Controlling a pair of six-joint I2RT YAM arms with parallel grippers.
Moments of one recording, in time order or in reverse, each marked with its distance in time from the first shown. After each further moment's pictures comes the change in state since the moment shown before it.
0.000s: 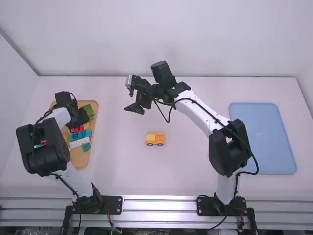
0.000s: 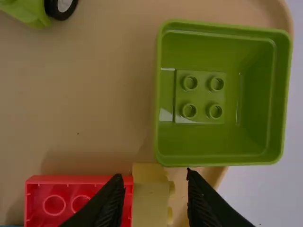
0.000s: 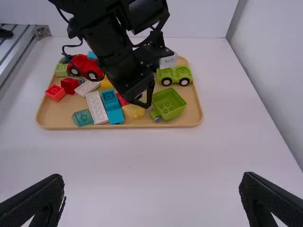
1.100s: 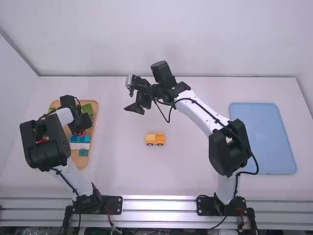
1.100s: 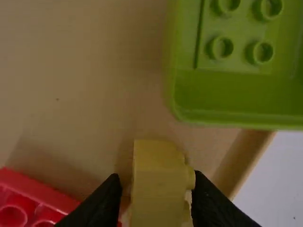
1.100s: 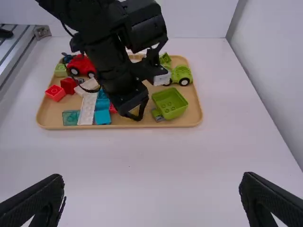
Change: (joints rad) left arm -0.013 0.063 0.002 -0.077 -0.007 -0.005; right arm 0.000 0.000 0.000 -0.001 0.000 -0.001
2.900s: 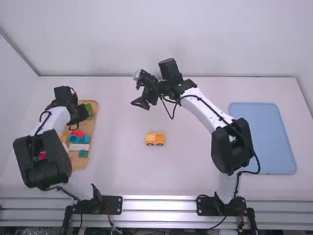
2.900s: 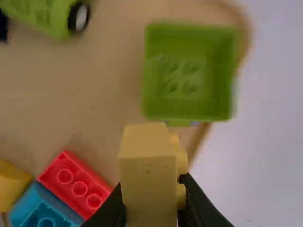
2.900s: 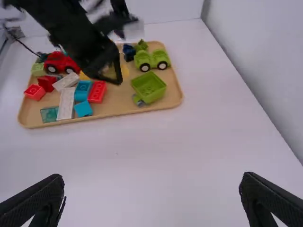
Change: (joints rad) left arm -0.066 -0.275 0.015 -0.047 -0.046 0.045; right arm -0.074 0.000 0.000 -0.019 0.045 0.094
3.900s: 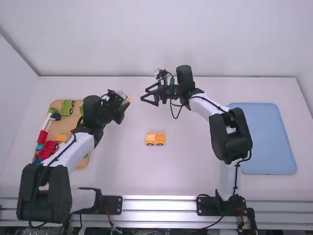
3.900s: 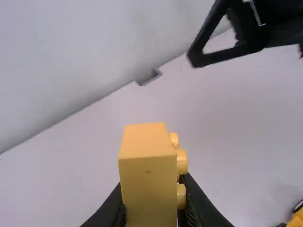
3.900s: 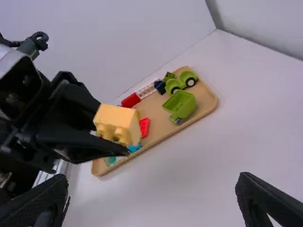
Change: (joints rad) left arm -0.372 -0.252 -0.426 0.777 0.449 0.514; right arm -0.131 0.114 -0.204 0.525 -0.394 0.635
